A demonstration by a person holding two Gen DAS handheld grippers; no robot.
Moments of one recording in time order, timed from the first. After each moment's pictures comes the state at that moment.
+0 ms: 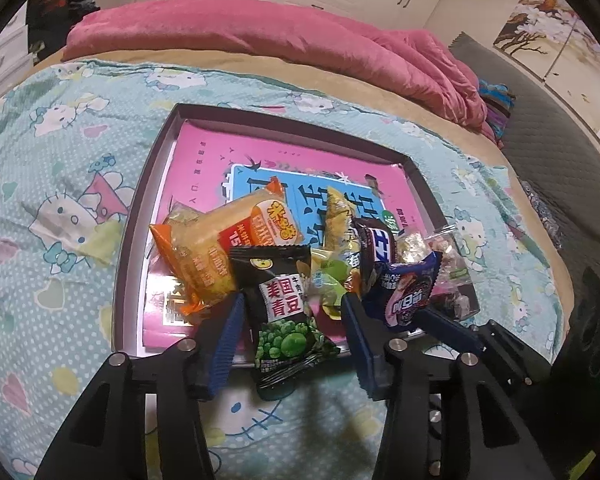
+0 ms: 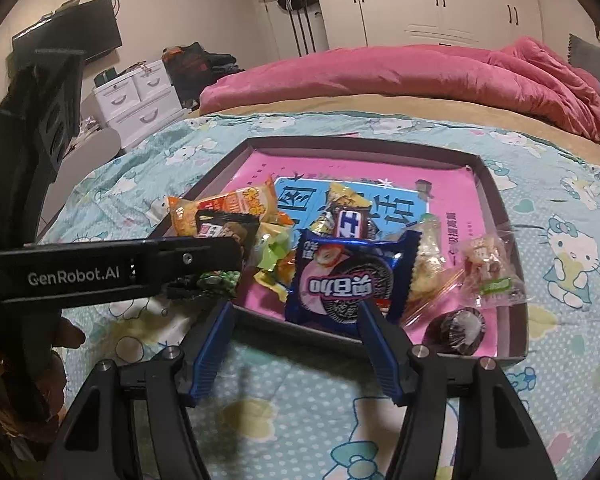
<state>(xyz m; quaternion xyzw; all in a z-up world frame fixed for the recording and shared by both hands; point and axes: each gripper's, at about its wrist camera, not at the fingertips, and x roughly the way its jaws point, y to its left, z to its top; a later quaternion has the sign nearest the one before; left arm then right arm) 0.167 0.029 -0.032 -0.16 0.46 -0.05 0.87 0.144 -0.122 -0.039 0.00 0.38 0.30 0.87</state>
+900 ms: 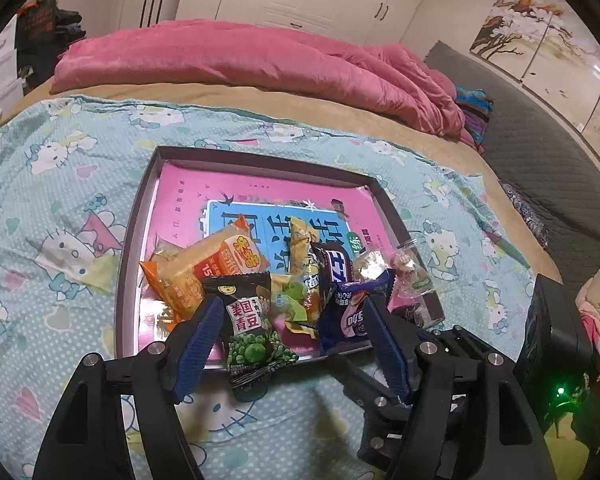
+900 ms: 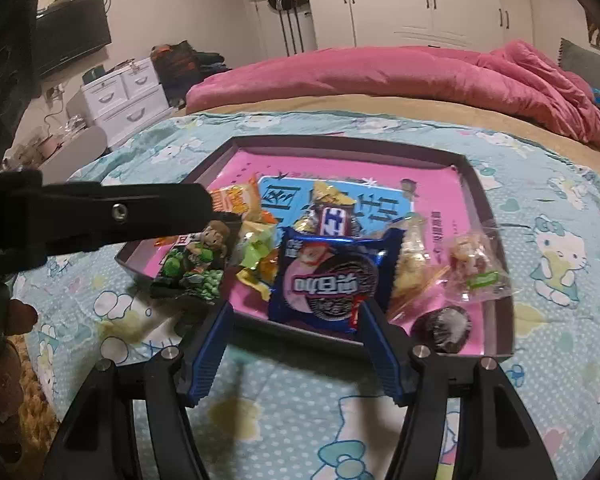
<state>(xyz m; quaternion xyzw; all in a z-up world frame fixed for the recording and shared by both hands) 0.155 0.018 0.005 -0.15 0.42 -0.07 0.89 0.145 -0.126 -0.039 -0.01 0.38 0.27 0.88</state>
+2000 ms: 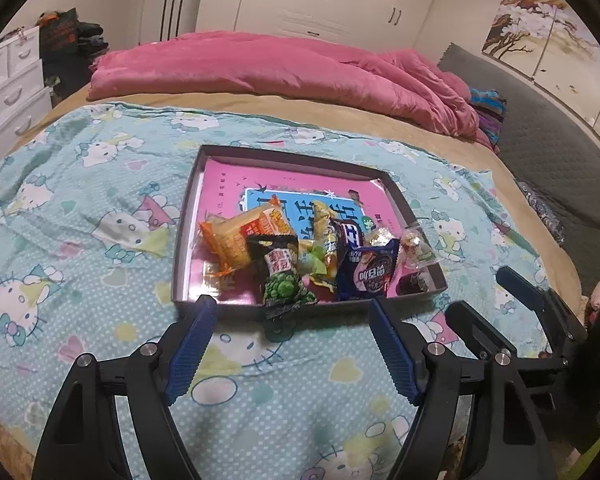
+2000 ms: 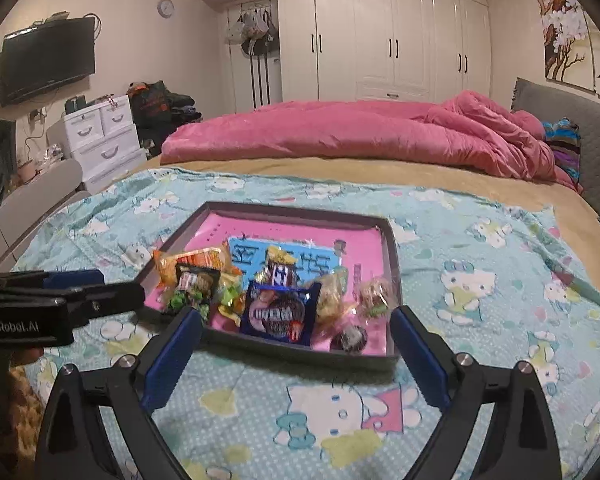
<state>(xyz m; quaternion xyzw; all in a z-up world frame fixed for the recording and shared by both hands) 0.090 0.025 0.025 -0.12 0.42 -0.03 0.90 0.090 -0.170 0.028 -0.02 0.30 0.20 0.93</state>
